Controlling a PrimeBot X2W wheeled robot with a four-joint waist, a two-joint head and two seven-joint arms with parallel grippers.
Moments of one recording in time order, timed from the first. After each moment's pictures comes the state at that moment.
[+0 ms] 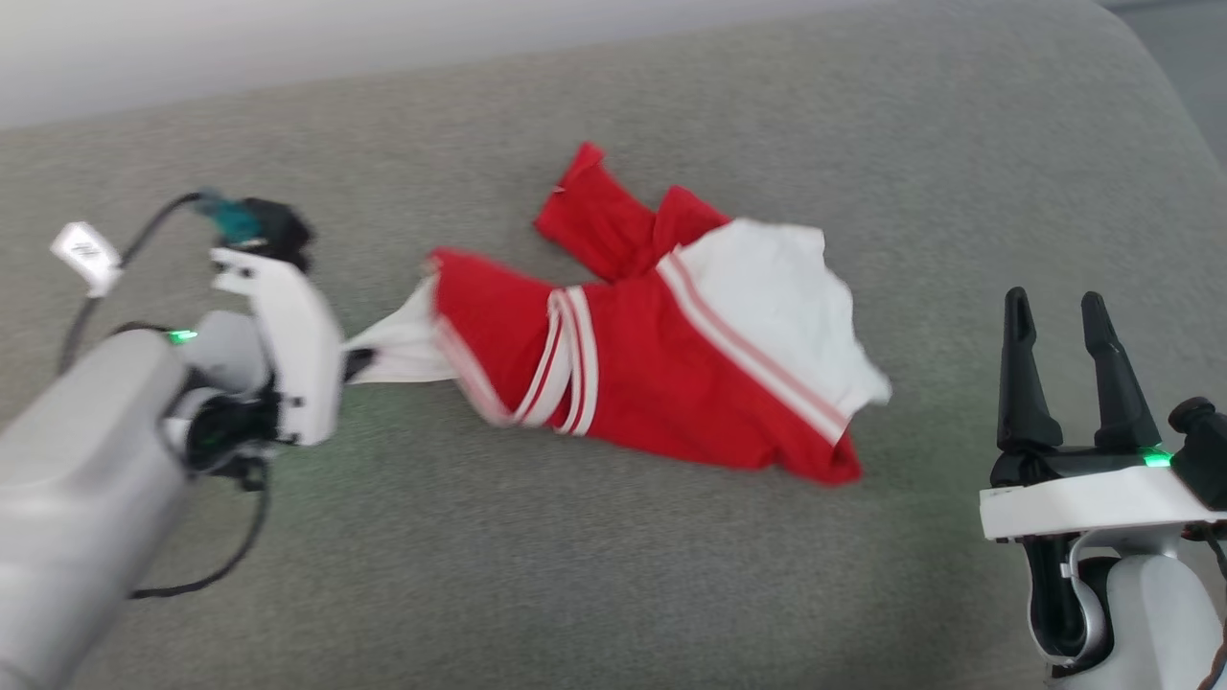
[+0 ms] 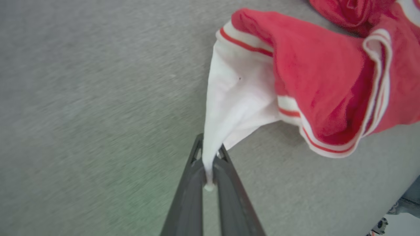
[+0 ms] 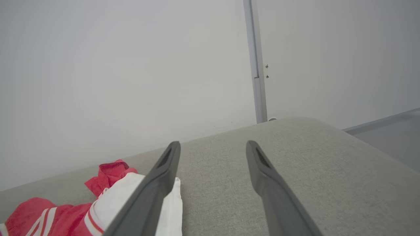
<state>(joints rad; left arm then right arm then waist) -0.91 0.59 -0.95 0.65 -1.13 -0.13 0.55 -0.20 -0.06 -0.08 0.13 0.35 0.13 -0.26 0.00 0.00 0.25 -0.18</state>
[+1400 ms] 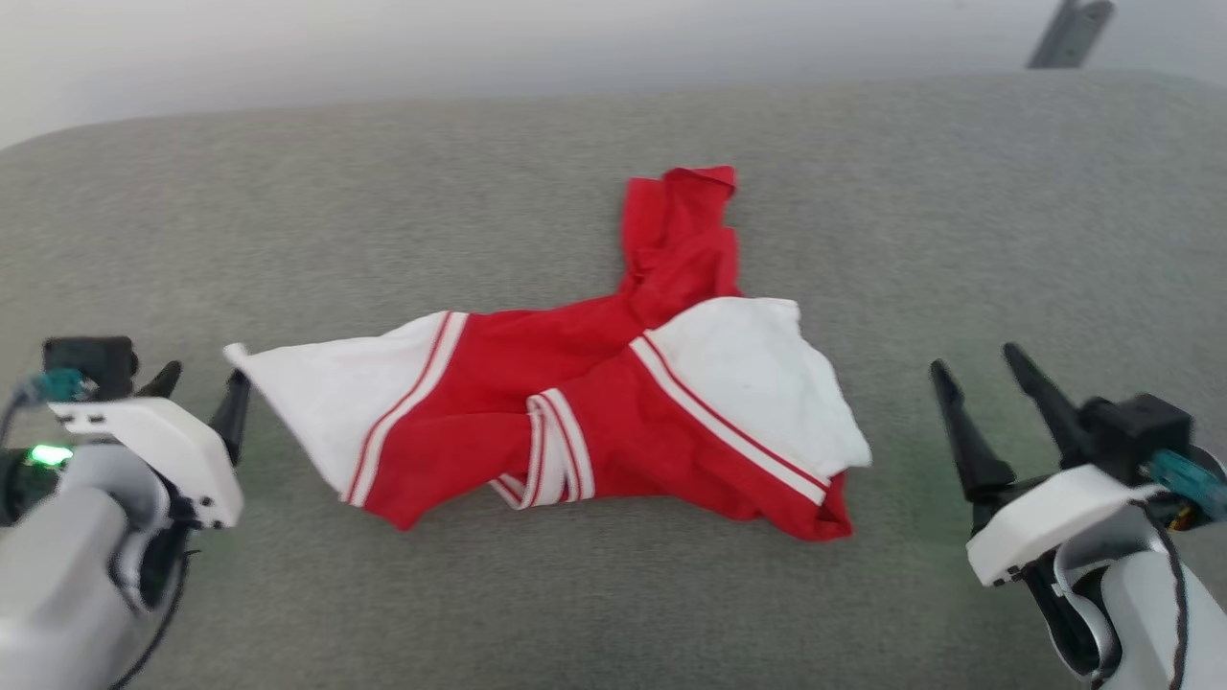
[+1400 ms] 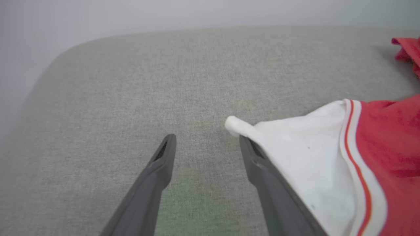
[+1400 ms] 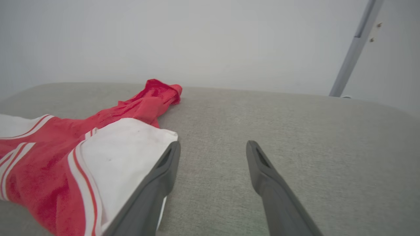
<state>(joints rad) -0.68 0.67 -0.86 0.79 -1.05 0.00 -0.11 -0.23 -0.29 0.17 0.29 0.38 0.13 -0.19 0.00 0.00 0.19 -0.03</state>
